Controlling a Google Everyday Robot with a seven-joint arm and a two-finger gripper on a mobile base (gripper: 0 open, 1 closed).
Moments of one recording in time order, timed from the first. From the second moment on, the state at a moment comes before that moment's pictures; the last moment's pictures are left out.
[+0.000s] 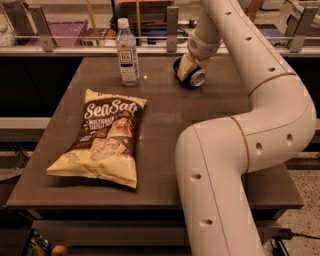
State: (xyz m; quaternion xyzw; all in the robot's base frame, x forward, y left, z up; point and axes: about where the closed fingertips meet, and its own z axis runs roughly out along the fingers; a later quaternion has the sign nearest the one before) arm 0.782 -0.121 0.828 -0.27 0.95 0.07 0.13
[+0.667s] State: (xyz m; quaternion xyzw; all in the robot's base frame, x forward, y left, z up) arm 0.784 -0.122 0.830 -0.26 0.95 0.06 0.14
